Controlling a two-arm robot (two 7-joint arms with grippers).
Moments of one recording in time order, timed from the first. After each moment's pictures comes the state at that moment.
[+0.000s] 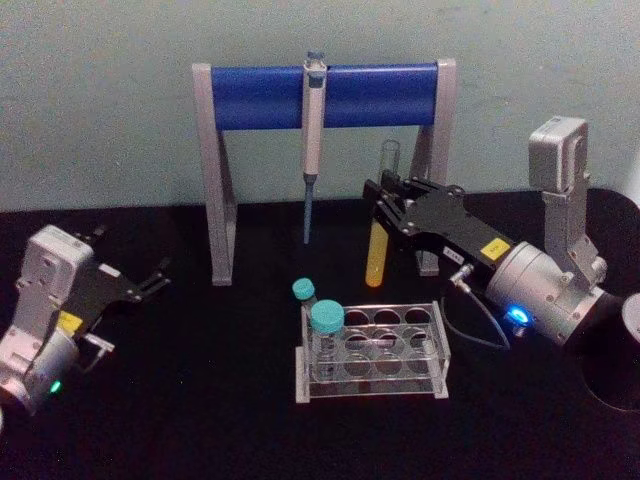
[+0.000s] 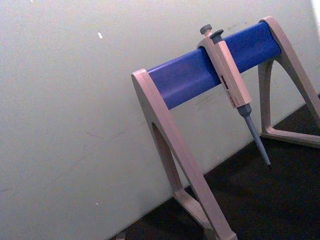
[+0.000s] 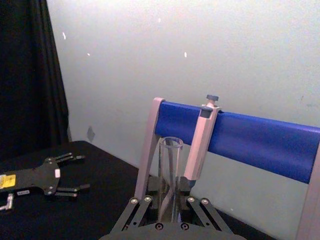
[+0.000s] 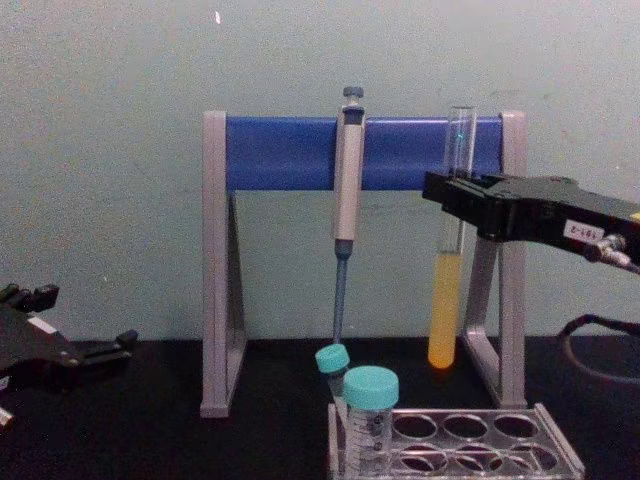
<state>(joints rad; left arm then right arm) -0.20 0.60 0.45 -1.41 -0.25 -0.12 0.03 0.29 0.39 -0.38 -1.54 0.47 0.01 0.42</state>
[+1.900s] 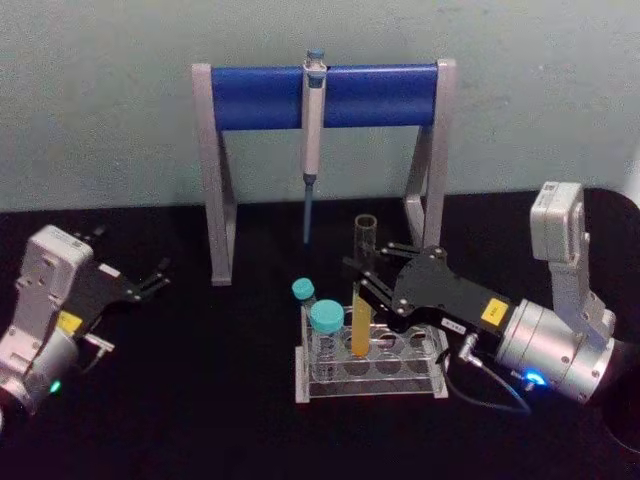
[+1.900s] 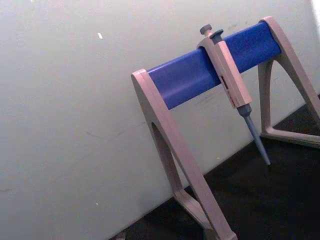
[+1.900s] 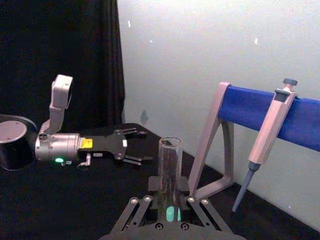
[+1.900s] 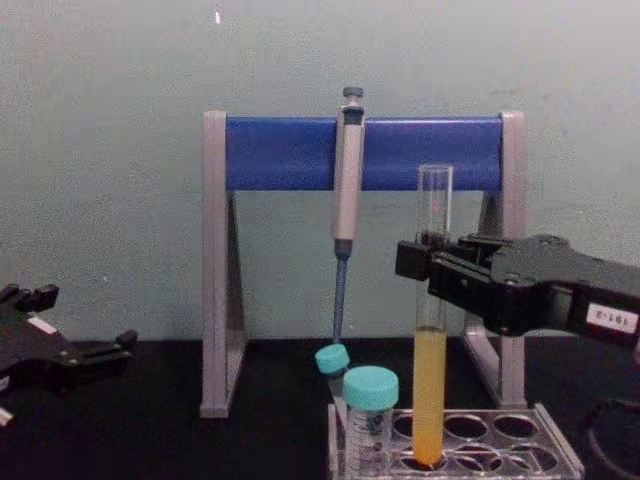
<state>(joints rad) -0.20 0.60 0.45 -1.41 -0.25 -0.12 0.03 0.21 0.50 -0.45 -1.60 0.53 -0.06 0.59</state>
